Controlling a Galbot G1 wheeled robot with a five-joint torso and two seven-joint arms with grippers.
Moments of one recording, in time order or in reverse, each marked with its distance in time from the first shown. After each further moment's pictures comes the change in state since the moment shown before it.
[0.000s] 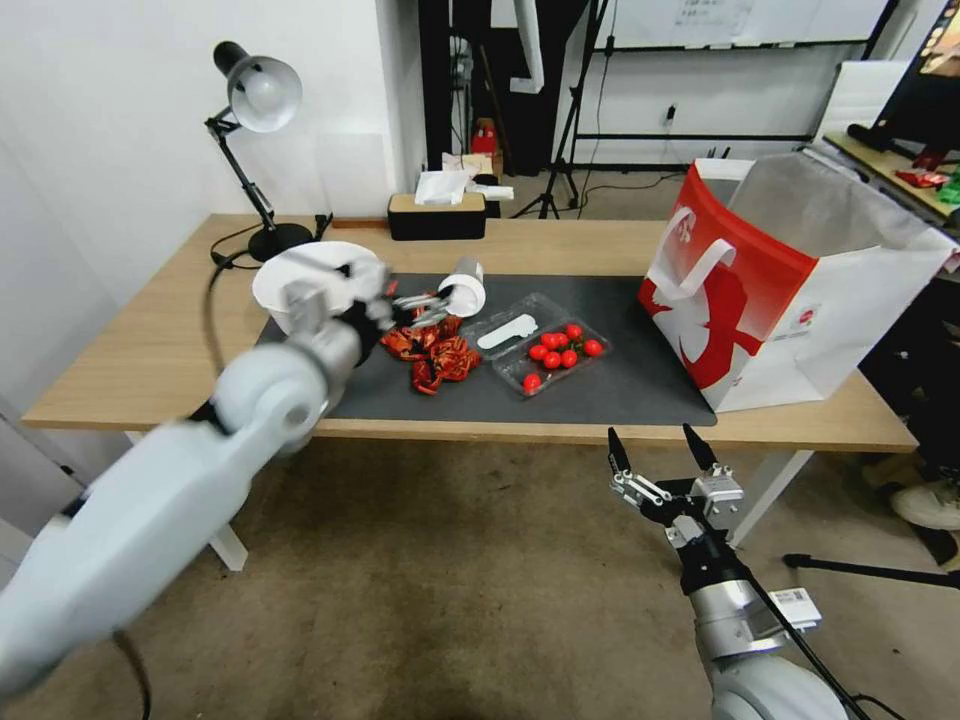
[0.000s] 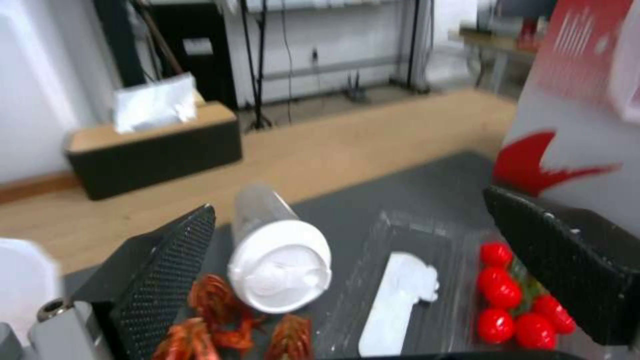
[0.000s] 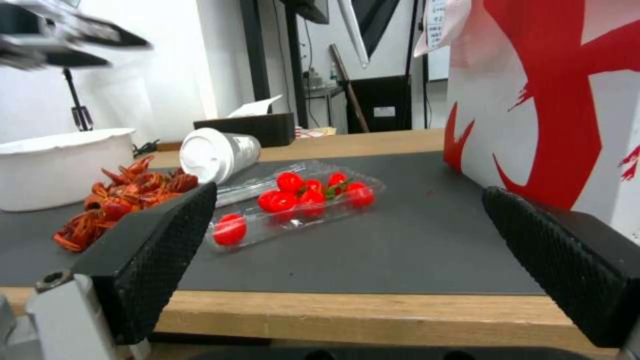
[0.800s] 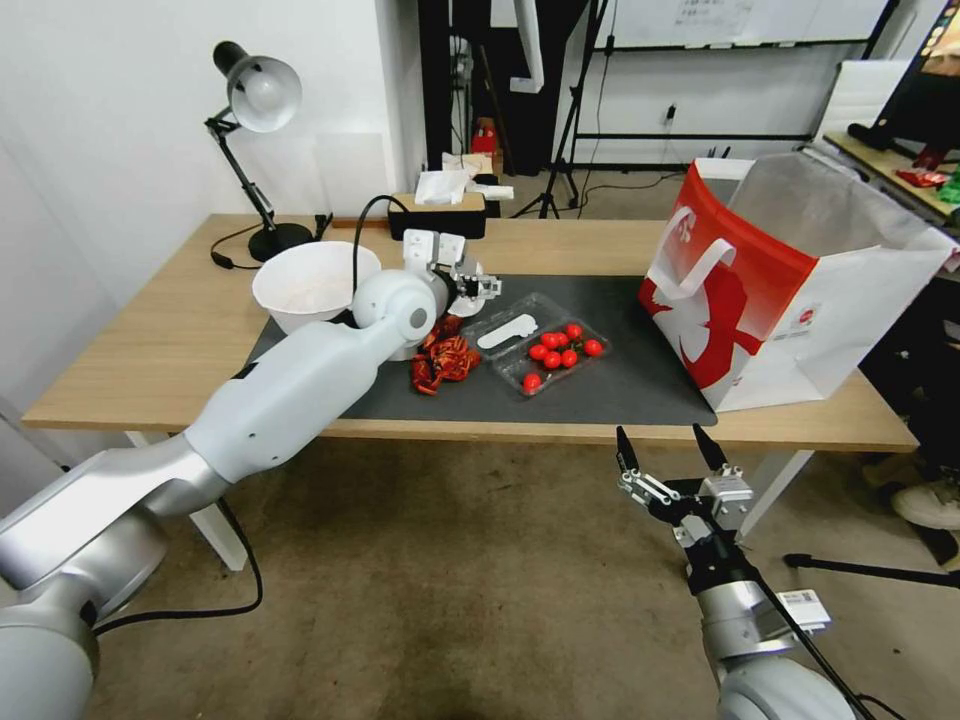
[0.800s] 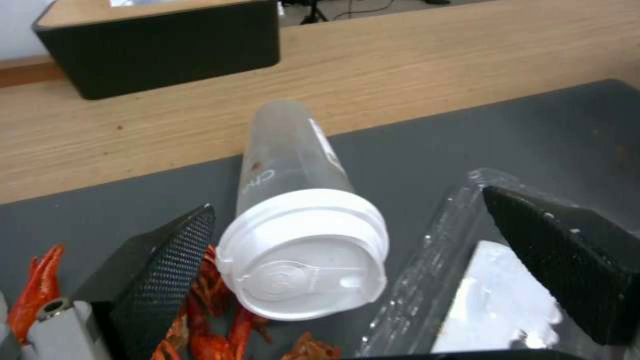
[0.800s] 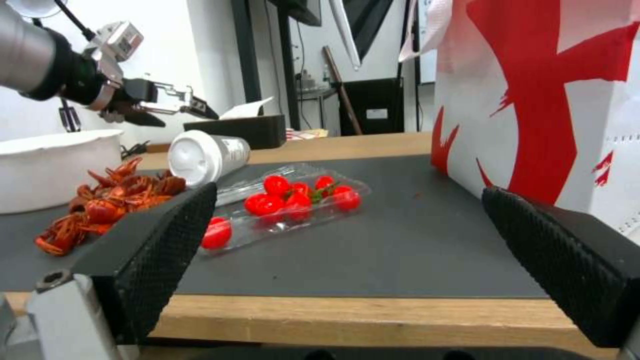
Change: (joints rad) left arm -0.229 -0.267 0.176 0.398 -0.142 0.112 -0.250; right arm -0.008 0.002 0.023 0.002 0.001 0.002 0.001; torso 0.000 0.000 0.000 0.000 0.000
